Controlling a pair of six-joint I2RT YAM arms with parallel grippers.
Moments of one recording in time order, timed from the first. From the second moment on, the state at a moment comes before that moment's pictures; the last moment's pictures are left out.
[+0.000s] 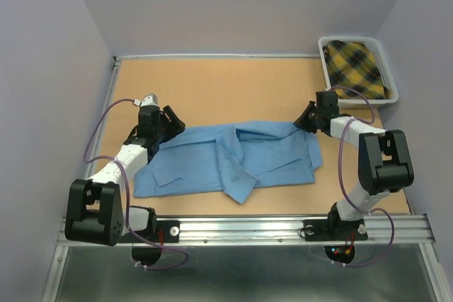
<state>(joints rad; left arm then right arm) -0.16 1.23 0.62 -0.02 0.03 -0.63 0.09 1.63 0.89 -0.08 -0.11 0.70</state>
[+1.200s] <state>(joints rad) -0.26 1.13 0.72 -0.09 0.08 -0.72 -0.02 1.45 0.91 0.04 -0.26 0.66</state>
